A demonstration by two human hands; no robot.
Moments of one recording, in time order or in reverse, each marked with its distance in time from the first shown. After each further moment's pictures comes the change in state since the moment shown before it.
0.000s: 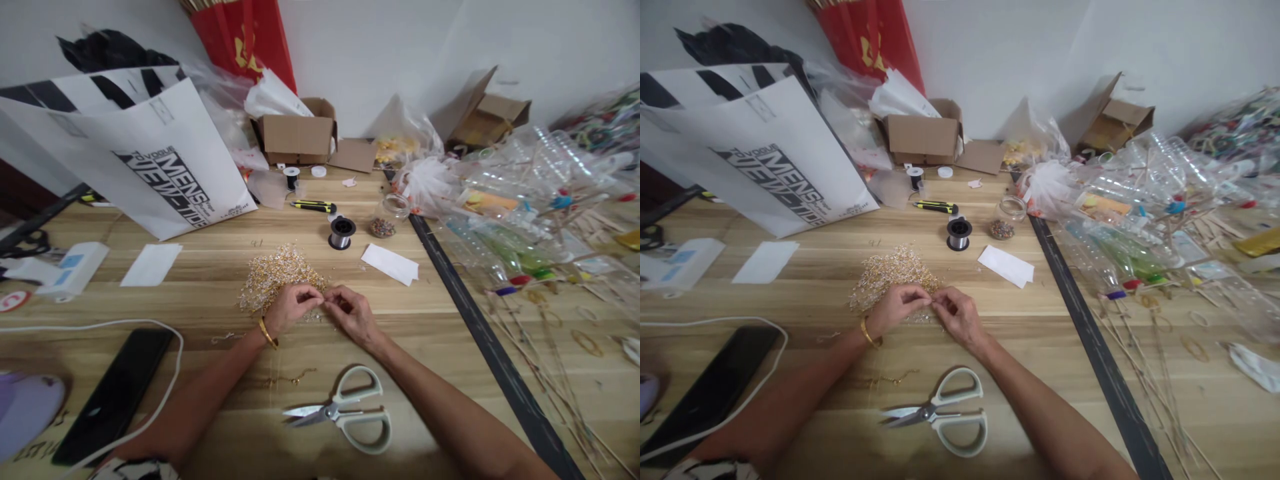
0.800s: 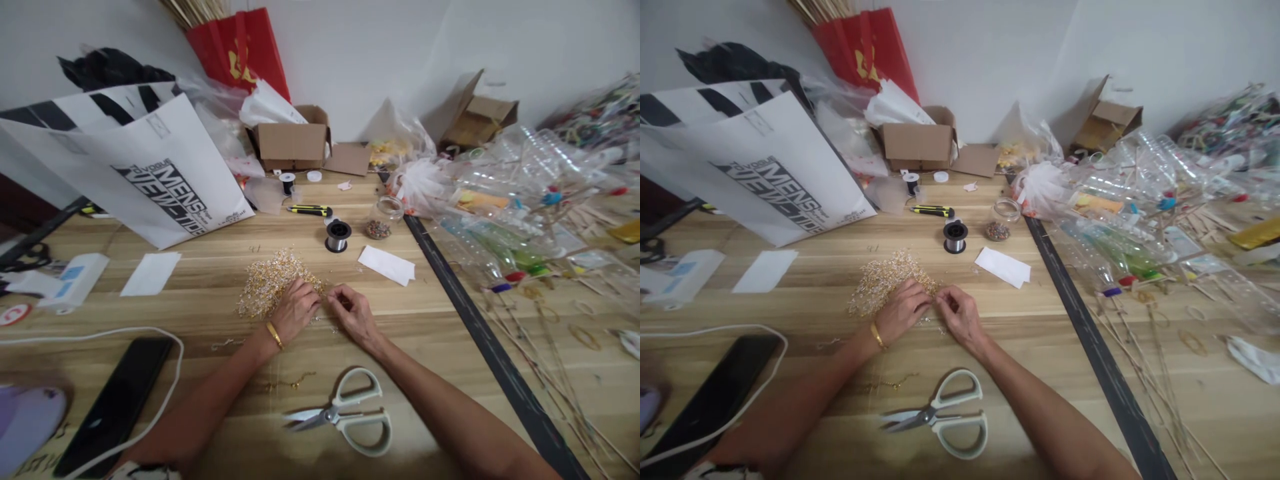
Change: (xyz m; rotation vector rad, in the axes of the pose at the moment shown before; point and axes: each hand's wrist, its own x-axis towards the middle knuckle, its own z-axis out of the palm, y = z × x) left_hand 0.003 -0.006 0.009 0.741 -0.018 0.352; right_hand 0.004 0.002 -0.002 0.016 0.110 0.044
